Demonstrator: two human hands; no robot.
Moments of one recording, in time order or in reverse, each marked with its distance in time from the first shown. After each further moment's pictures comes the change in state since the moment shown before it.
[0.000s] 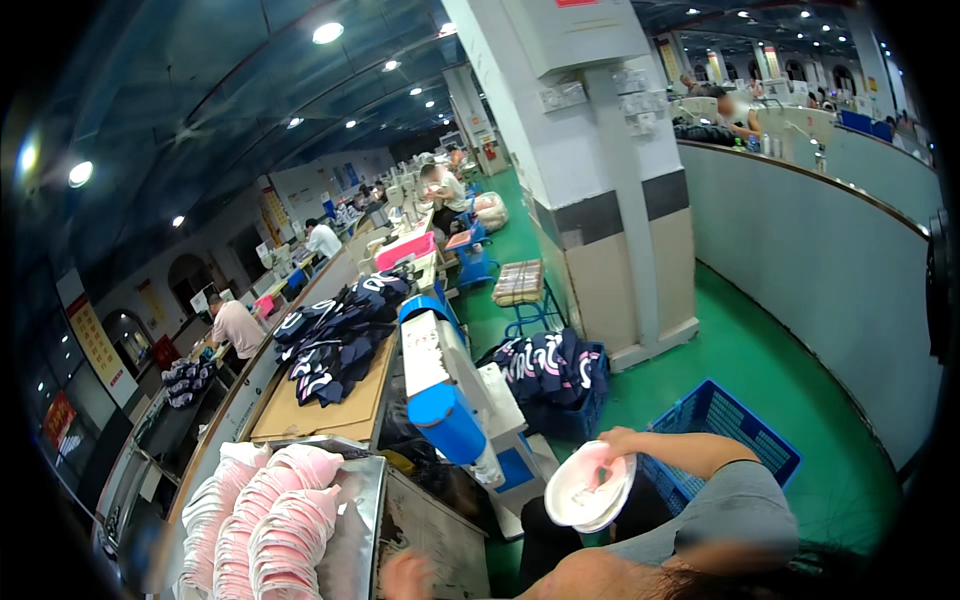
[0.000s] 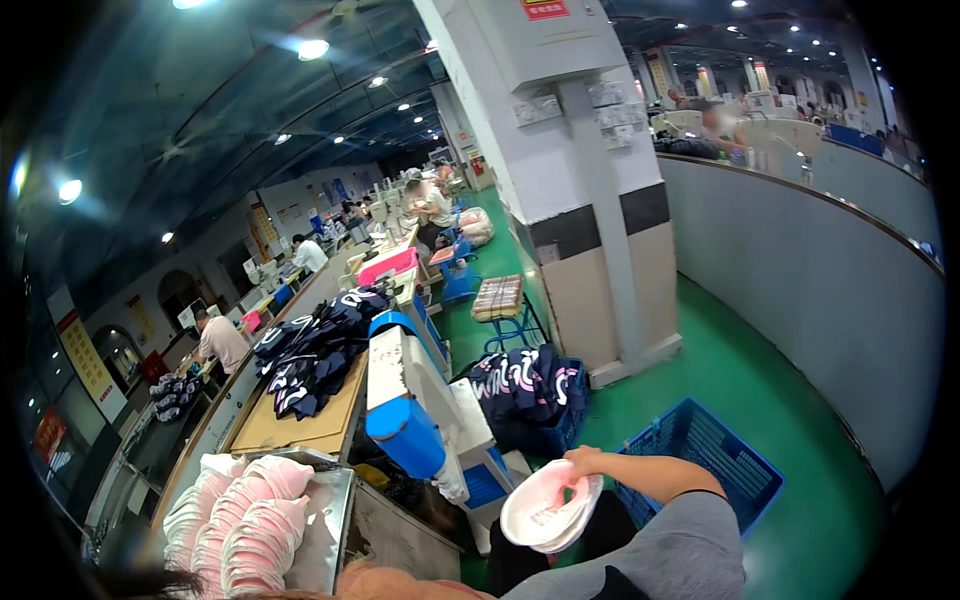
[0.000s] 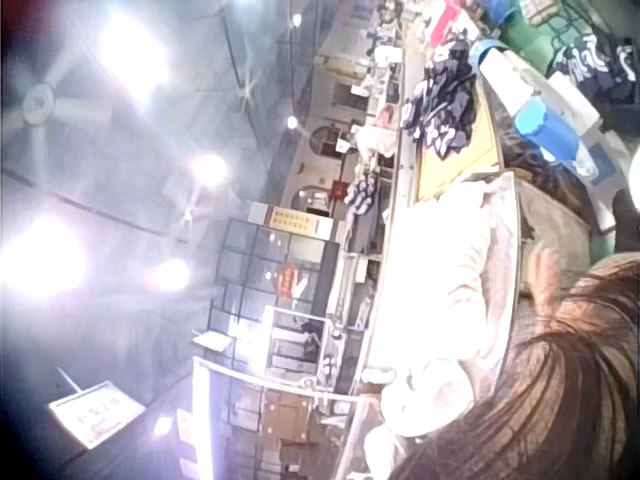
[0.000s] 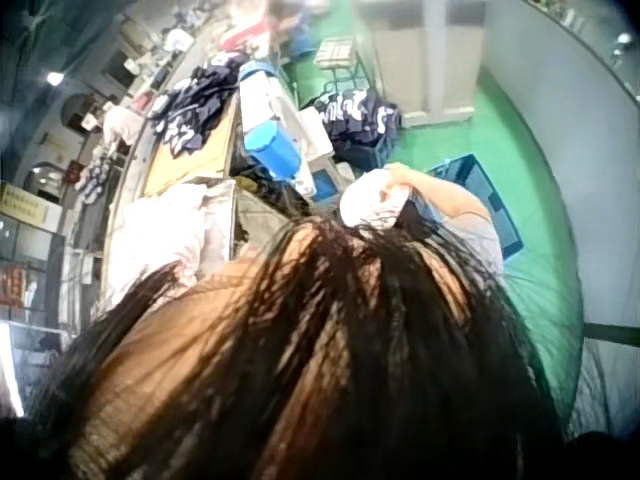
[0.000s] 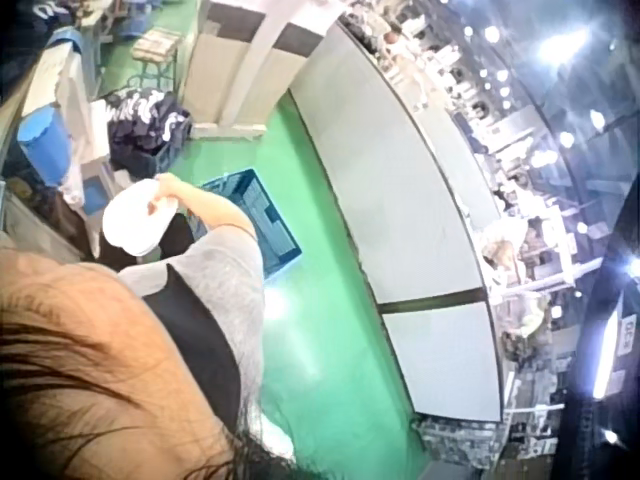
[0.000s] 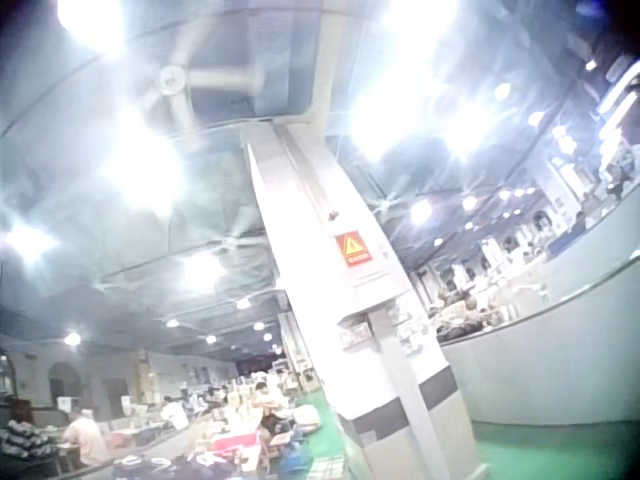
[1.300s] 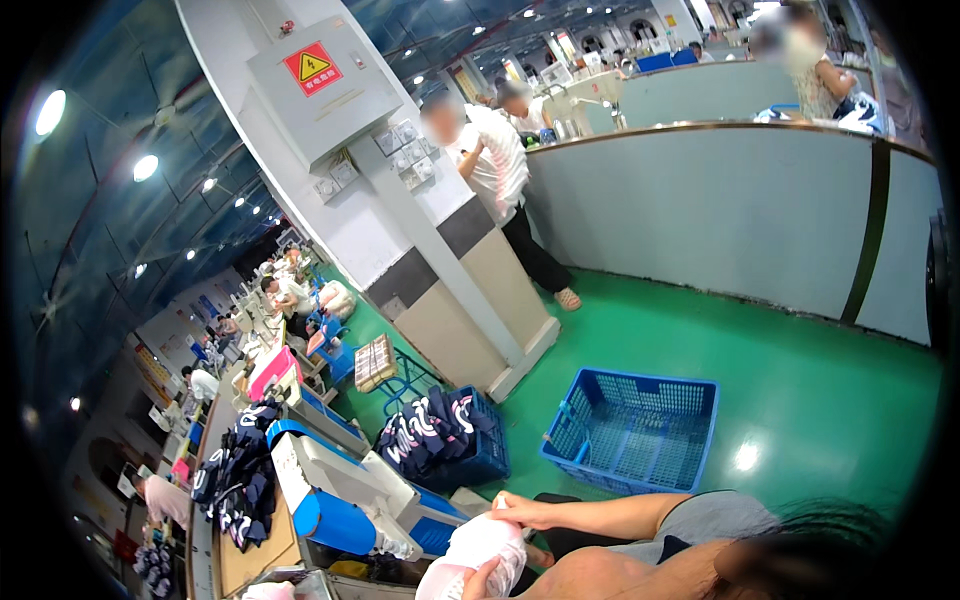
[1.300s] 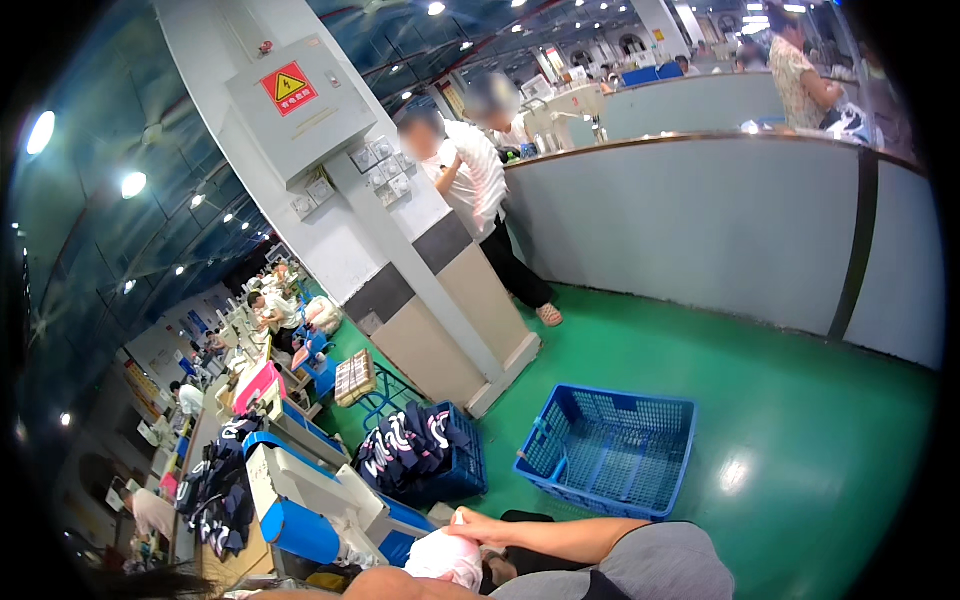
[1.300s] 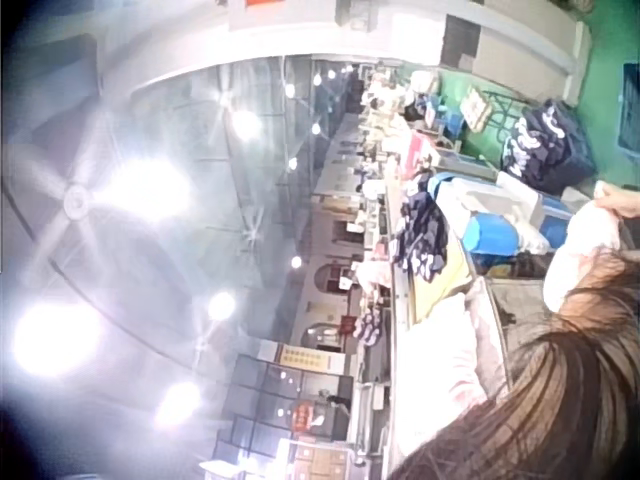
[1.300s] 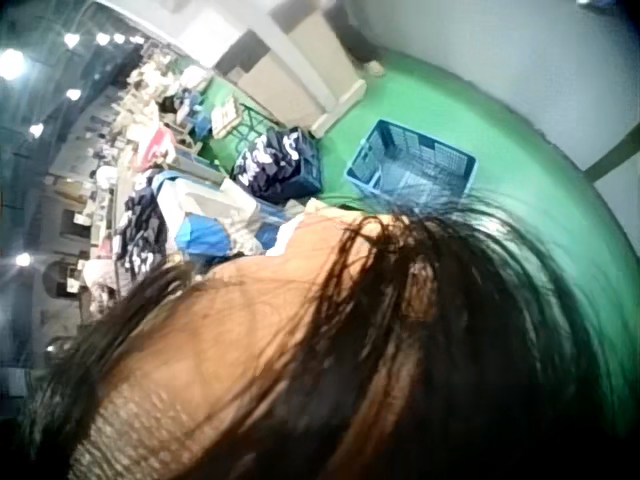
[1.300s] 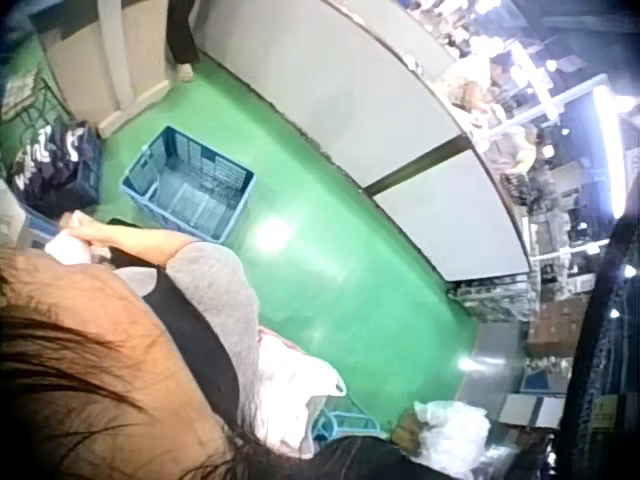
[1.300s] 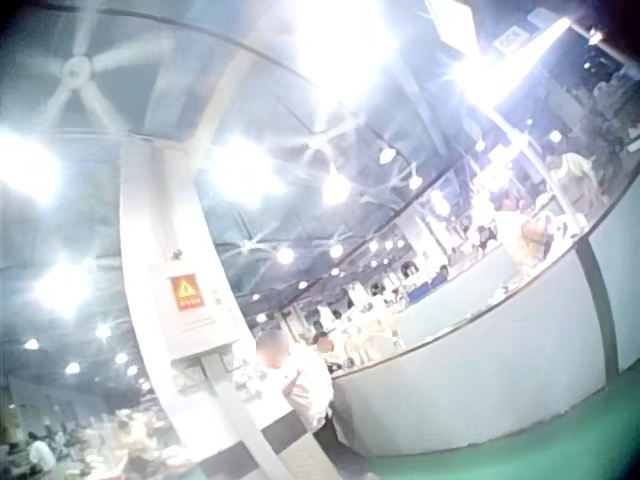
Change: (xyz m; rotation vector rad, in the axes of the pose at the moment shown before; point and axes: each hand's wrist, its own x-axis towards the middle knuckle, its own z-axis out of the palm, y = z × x) left_hand -0.030 -0.046 0.201 0.024 -0.298 -0.027; right_hand -0.143 -0.063 0.059 1.457 0.266 -0.307
